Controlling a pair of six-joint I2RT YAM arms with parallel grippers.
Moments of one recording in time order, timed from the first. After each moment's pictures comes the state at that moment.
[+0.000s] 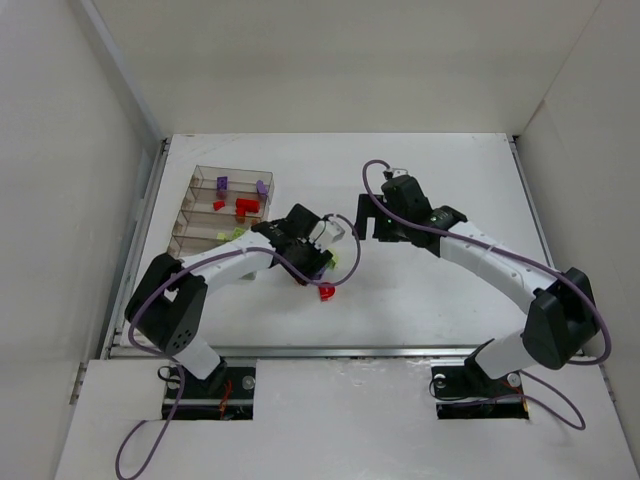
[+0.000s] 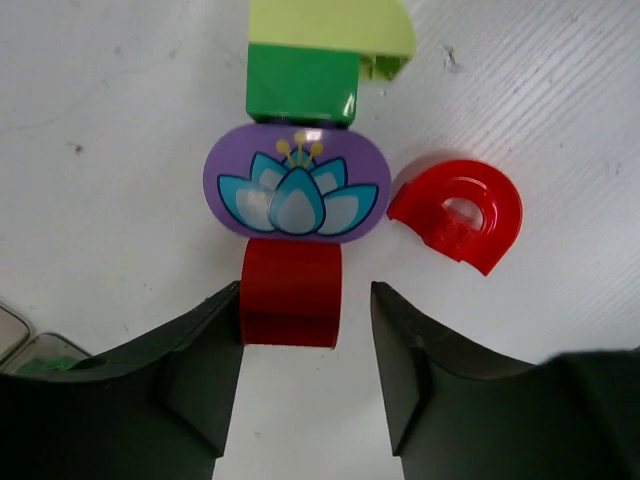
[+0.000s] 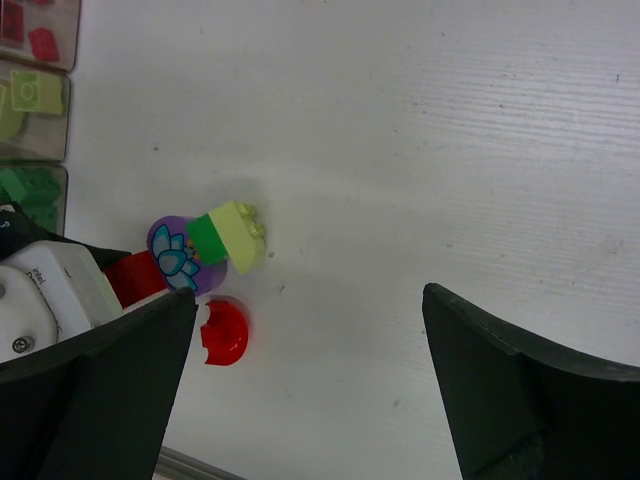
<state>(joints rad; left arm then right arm) -0.68 1.58 1.01 -0.54 0.09 0.16 0.61 1.46 1.15 -0.45 0.09 0.55</state>
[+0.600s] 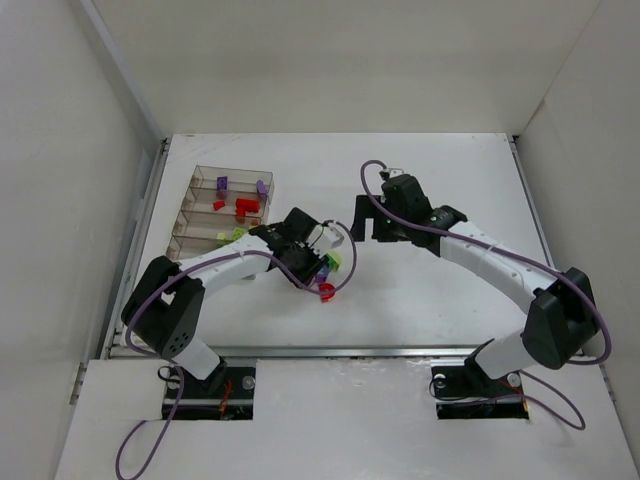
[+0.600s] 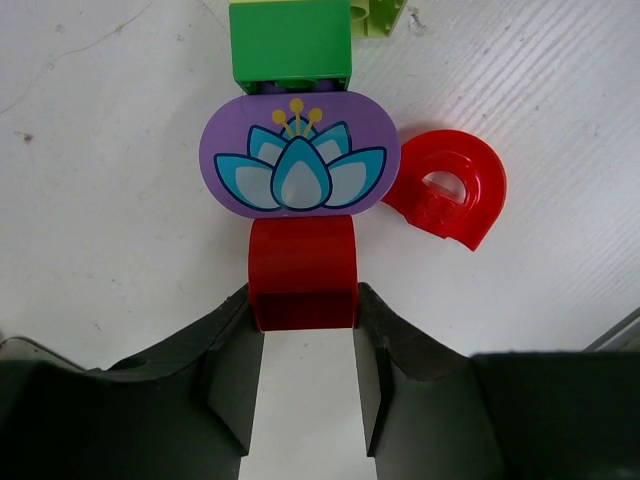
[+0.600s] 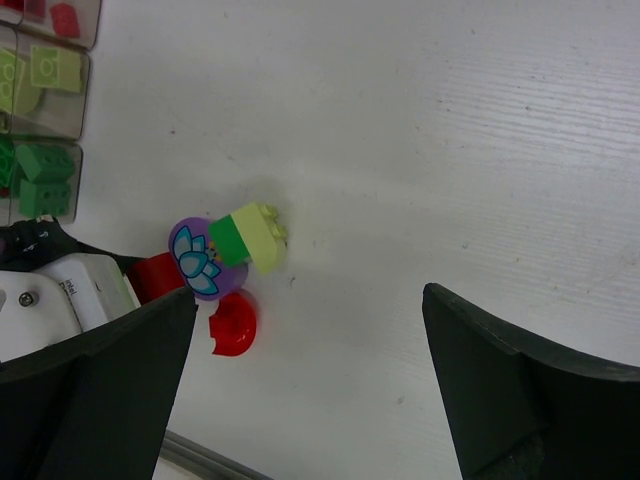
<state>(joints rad) -0.68 1.55 0.96 -0.54 0.13 0.19 0.61 1.46 1.15 -0.45 0.05 0.53</state>
